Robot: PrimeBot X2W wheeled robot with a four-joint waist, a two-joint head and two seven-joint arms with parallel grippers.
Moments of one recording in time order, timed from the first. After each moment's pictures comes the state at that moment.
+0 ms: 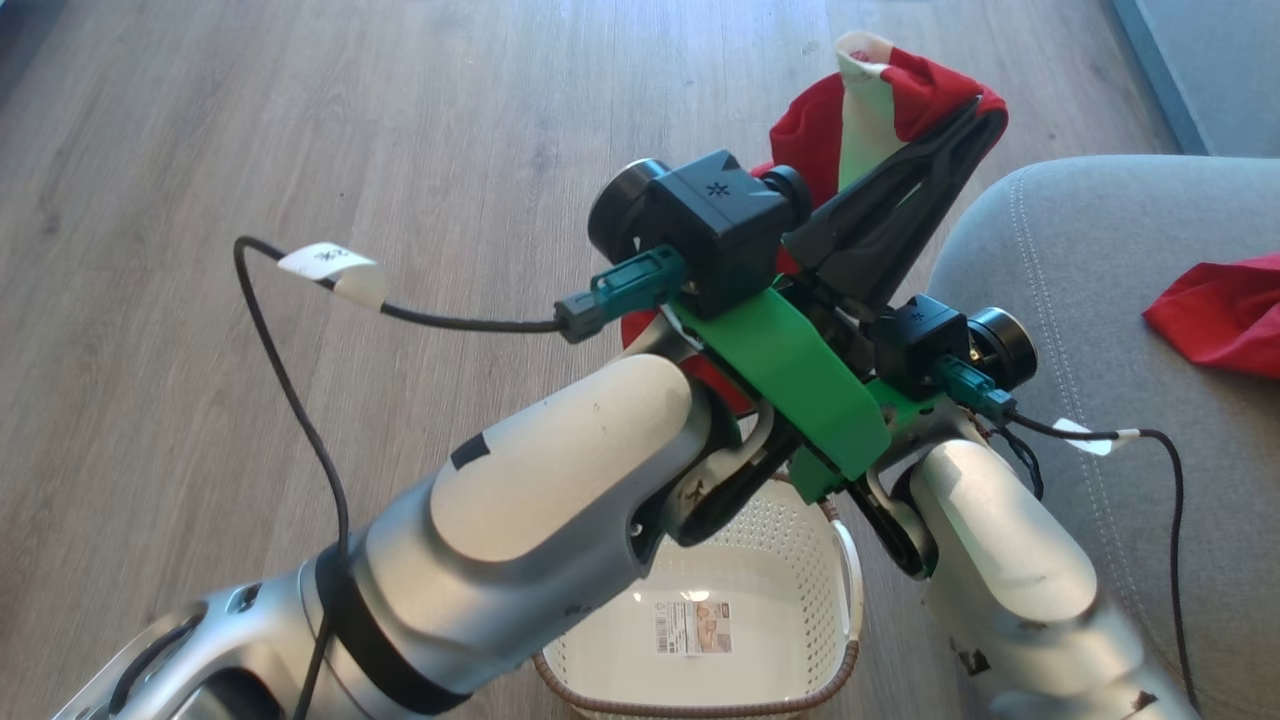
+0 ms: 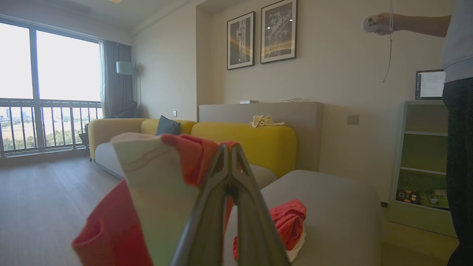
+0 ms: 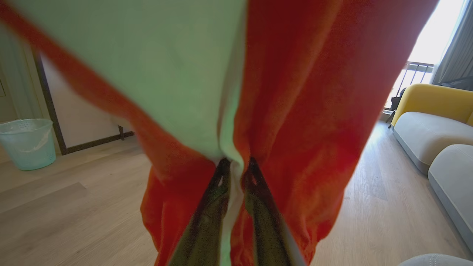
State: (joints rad) left arm -0.90 0.04 -1.00 0.08 -0.83 0.18 -0.25; right arm -0.49 -0.06 0.41 0.47 0.18 0.12 -0.23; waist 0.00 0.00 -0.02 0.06
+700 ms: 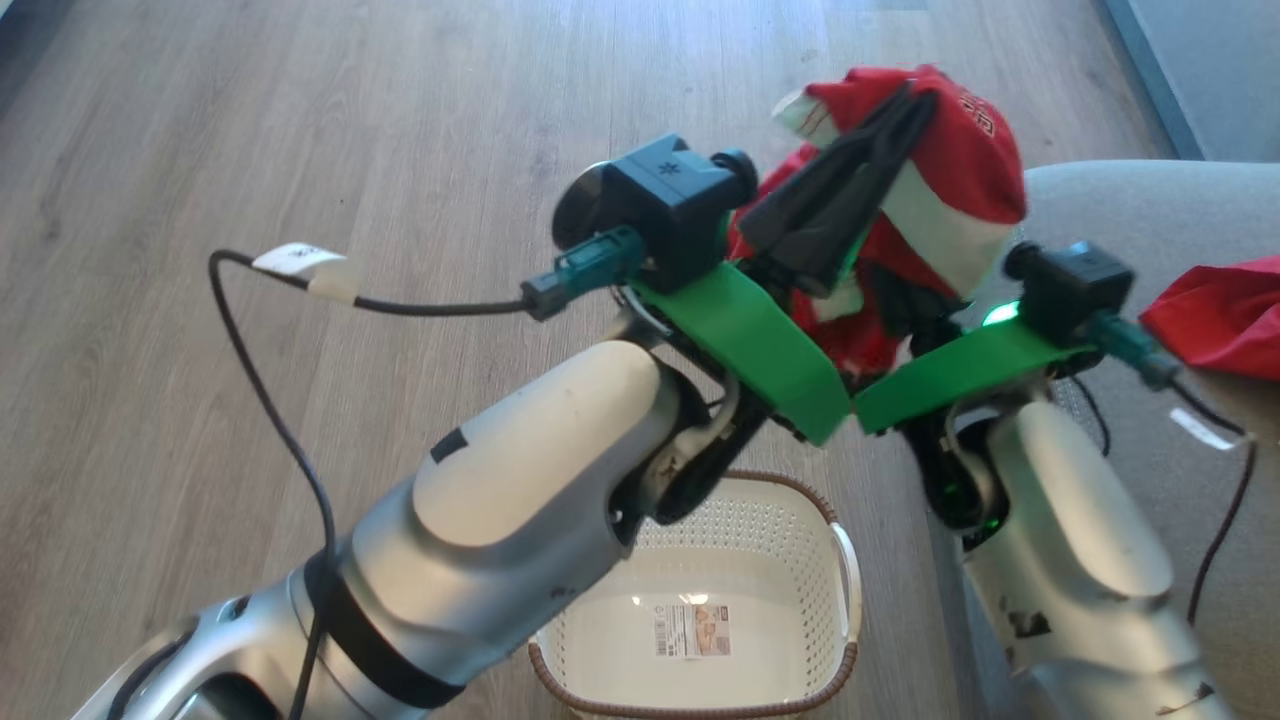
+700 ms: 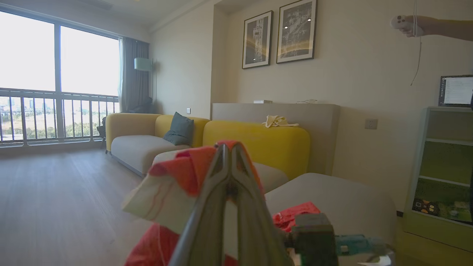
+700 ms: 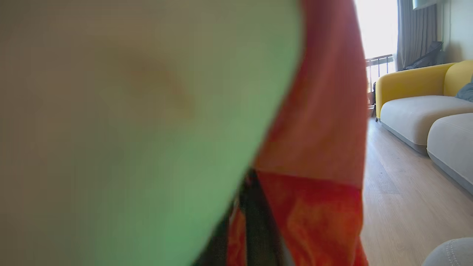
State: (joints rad) left arm -0.88 0.04 -0.96 0.12 -0.83 0.19 -0.25; right arm -0.48 -0.06 0.27 0.38 0.43 0.12 -0.25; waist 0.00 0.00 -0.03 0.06
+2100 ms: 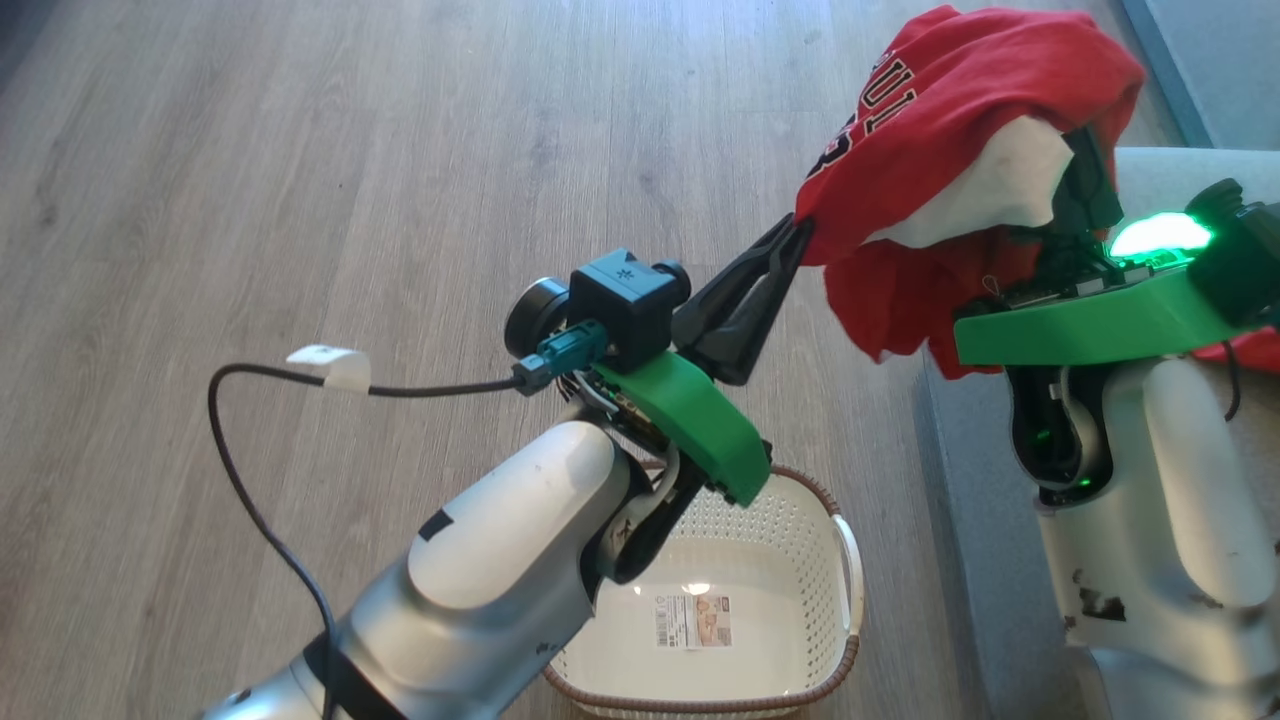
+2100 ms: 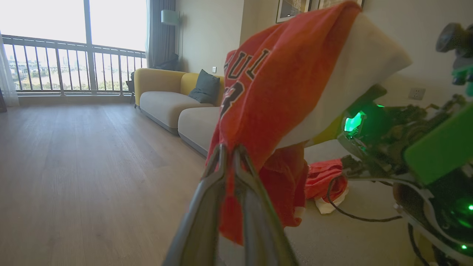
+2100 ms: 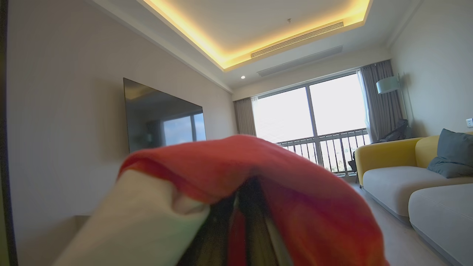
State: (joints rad) left arm -0.69 0.04 -0.89 0.27 -0.71 0.12 -0.25; right arm -0.46 -0.06 0.10 0.06 0.37 0.12 -0.26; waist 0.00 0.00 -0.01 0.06
